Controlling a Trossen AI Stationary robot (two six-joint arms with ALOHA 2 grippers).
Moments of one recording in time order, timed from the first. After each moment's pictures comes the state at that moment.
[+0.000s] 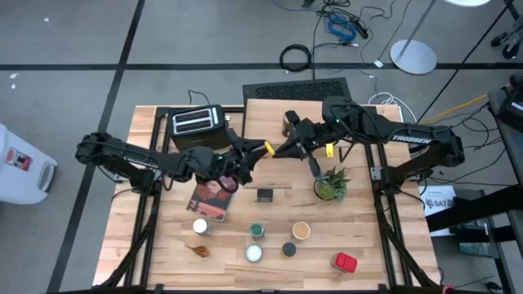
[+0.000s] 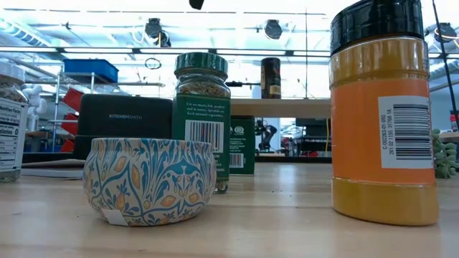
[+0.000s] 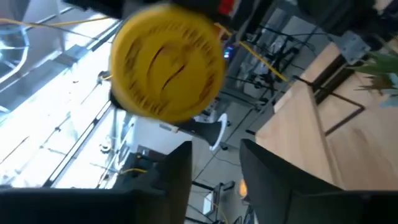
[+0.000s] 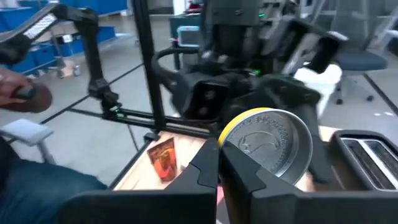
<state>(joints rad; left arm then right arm) -0.15 1.39 1.02 0.44 -0.56 1.21 -0.14 1.34 1.38 -0.23 -0.47 -0.04</state>
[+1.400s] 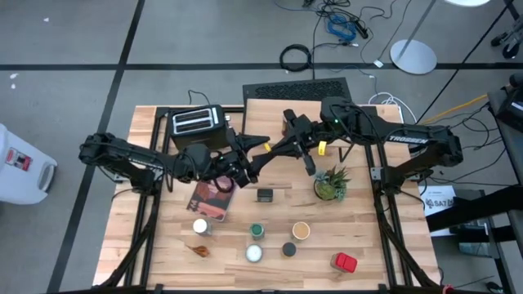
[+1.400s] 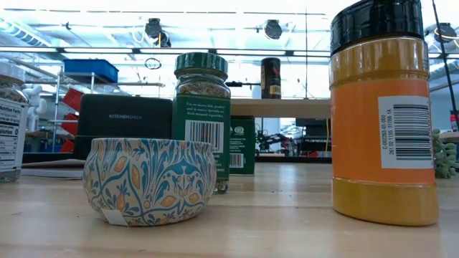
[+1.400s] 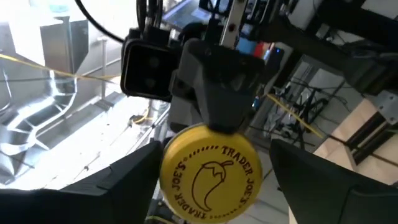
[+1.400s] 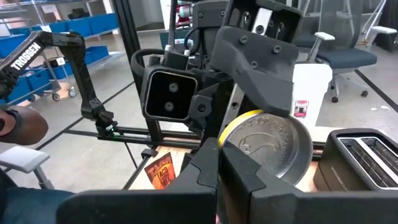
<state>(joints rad) -0.14 1.43 1.02 0.70 -0.39 1.32 -0.14 1.36 1.38 -0.15 -0.44 0.06</state>
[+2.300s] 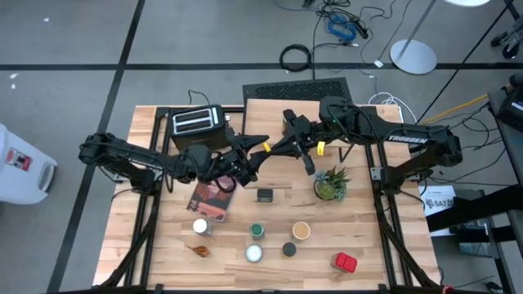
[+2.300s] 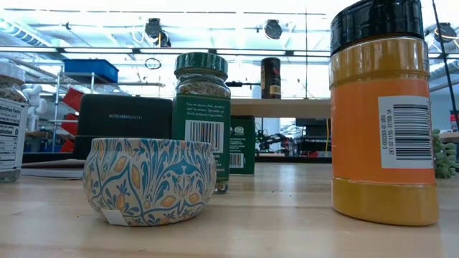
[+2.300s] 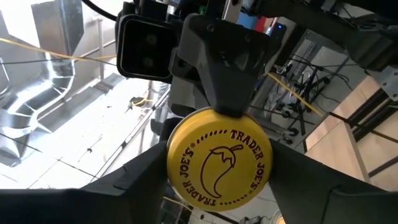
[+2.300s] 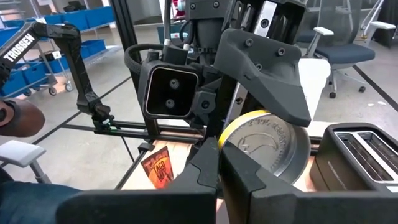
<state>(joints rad) -0.14 1.43 1.02 0.66 -0.48 1.32 -0.14 1.36 1.38 -0.16 -0.44 0.04</state>
